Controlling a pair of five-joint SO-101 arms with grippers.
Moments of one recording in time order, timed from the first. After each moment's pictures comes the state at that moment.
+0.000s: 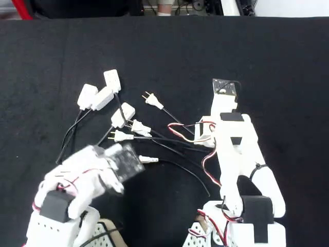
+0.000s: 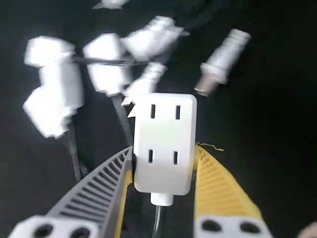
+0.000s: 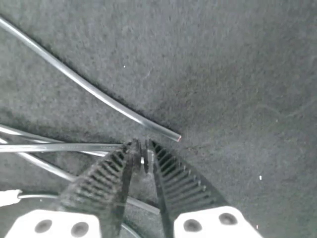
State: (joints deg) left arm 12.4 -88.8 72.7 77.8 -49.5; right arm 0.4 -13.8 48.0 54.5 -8.0
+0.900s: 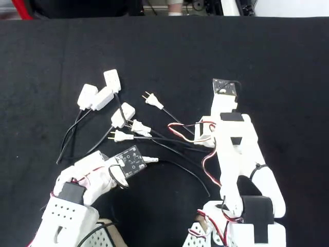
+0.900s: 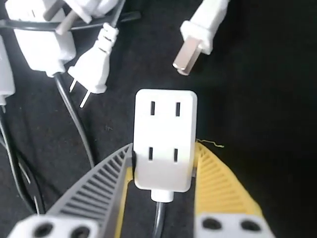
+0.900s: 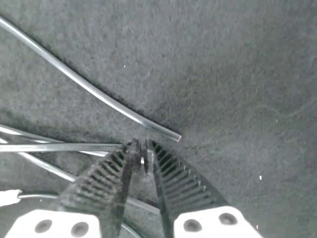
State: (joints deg) left arm 9.7 -80.0 92.4 54.1 -50.3; right arm 0.4 -13.8 48.0 54.5 -8.0
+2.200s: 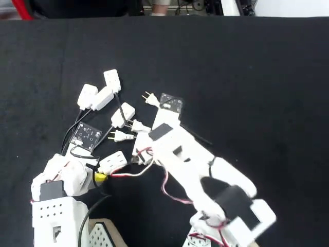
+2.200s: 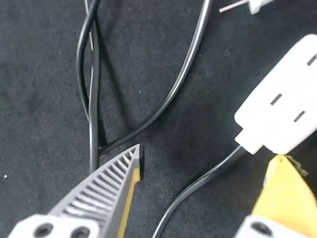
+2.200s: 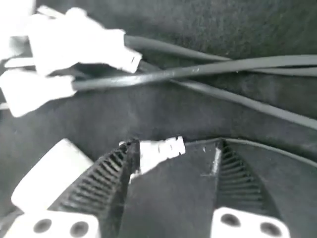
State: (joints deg) left arm -16.1 -79.6 89.2 58.3 -37.1; right arm -36.9 -4.4 42.8 54.1 -56.6
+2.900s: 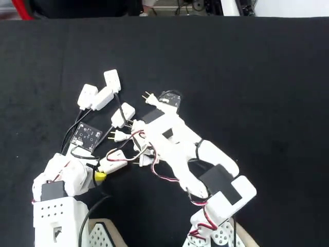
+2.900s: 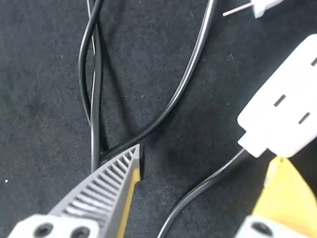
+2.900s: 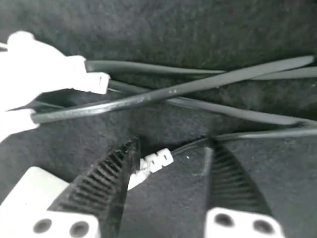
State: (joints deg) left arm -16.1 -79.6 90.9 55.2 -37.1; right arm -34.8 8.3 29.0 65.5 -56.1
